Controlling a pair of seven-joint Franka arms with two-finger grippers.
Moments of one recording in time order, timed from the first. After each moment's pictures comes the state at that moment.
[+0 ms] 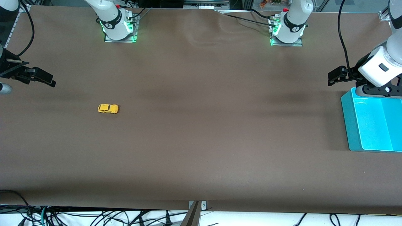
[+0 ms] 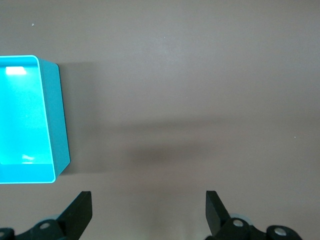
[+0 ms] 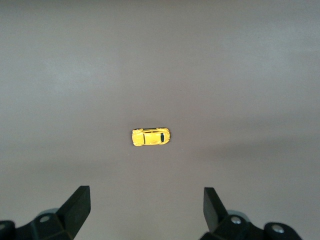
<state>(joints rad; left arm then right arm) -0.12 0.10 0.05 -1.52 0.01 1.51 -0.01 -0.02 0.04 -0.02 -1.63 0.02 1.65 0.08</state>
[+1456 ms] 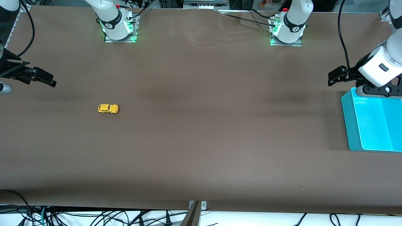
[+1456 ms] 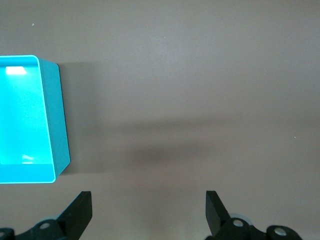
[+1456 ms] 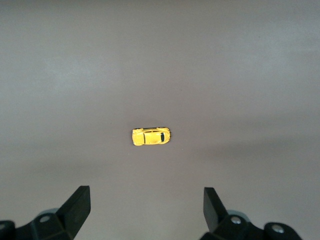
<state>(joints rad) -0.11 0.10 0.05 -1.52 0.01 1.51 -0.01 -0.02 0.04 -0.01 -1.63 0.02 1.65 0.08</state>
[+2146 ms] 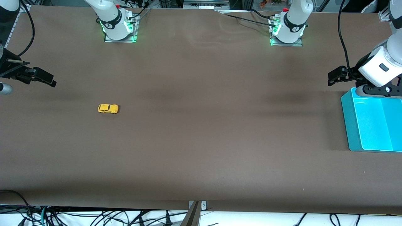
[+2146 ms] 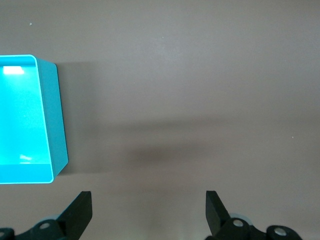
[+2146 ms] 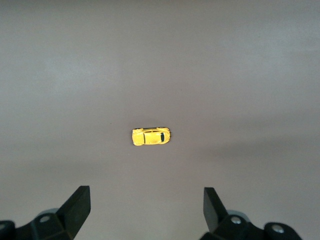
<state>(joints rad) -0.11 0.10 0.05 -1.52 0.00 1.51 -0.01 -0.03 0.04 -0.01 -1.63 0.02 1.65 0.08</state>
